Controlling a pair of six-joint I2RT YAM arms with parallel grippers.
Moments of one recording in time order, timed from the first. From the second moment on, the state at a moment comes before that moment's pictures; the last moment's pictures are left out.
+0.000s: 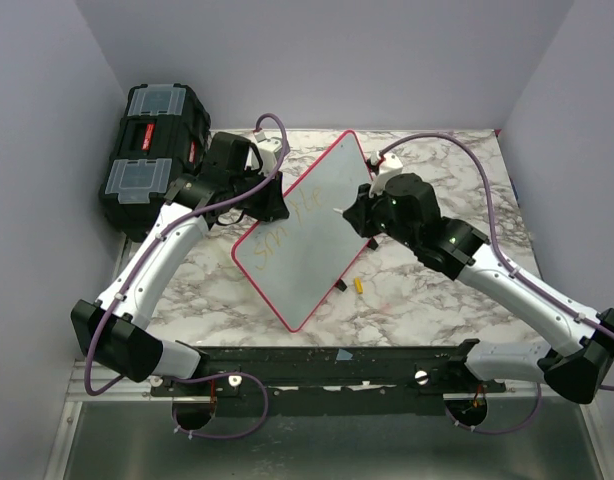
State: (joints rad) left arm -0.42 1.39 1.46 -0.81 0.40 -0.08; right arm 0.80 1.22 1.21 -0.40 0.20 0.29
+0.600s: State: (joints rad) left arm -0.37 1.42 1.43 -0.75 0.44 -0.10; right arm 0.88 1.19 1.11 -0.40 0.06 0.31
